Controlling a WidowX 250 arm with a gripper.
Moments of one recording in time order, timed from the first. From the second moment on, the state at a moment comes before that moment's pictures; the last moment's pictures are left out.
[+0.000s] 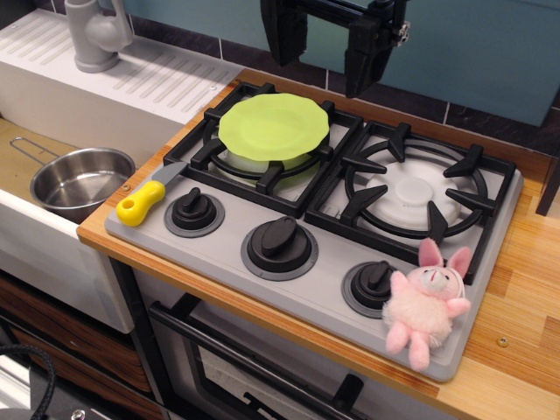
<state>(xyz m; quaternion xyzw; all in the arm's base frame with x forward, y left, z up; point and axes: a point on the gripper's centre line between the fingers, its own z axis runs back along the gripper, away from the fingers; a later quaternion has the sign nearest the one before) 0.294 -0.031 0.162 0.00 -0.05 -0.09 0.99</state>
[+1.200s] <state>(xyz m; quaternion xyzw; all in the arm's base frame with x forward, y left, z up) 0.251 -0.129 0.105 0.01 -0.07 -0.03 1.00</state>
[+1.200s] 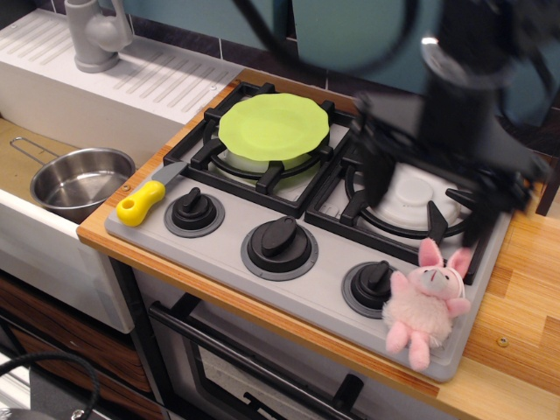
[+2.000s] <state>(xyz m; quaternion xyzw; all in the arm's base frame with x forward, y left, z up) 0.240 -0.142 0.047 0.00 -0.14 -0.02 0.99</state>
